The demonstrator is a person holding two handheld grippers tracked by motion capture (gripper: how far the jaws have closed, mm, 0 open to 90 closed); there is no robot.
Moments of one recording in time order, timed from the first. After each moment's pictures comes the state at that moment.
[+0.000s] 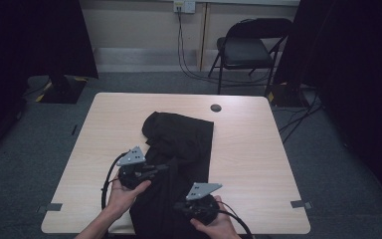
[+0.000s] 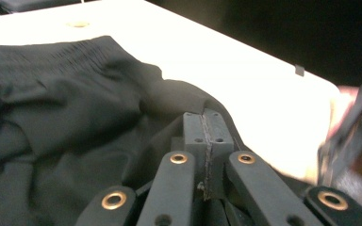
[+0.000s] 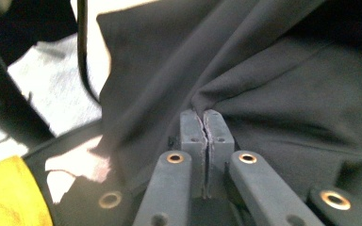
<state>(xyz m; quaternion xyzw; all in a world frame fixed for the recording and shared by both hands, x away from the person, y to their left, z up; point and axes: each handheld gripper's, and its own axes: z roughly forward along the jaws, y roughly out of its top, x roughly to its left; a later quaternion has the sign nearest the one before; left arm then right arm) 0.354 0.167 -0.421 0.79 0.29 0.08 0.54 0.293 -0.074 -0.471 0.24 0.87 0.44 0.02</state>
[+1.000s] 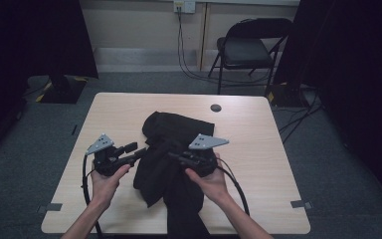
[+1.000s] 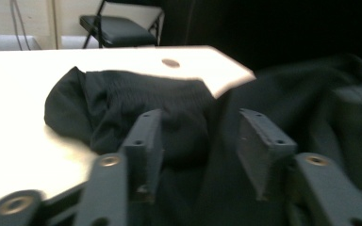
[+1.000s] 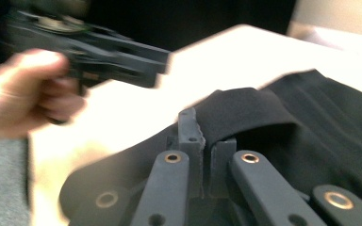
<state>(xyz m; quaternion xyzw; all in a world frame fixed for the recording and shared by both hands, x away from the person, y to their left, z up) 0.369 0.226 -0.420 0.71 0.40 0.14 0.56 0.377 -0.070 -0.389 0.27 0.79 0.55 0.09</state>
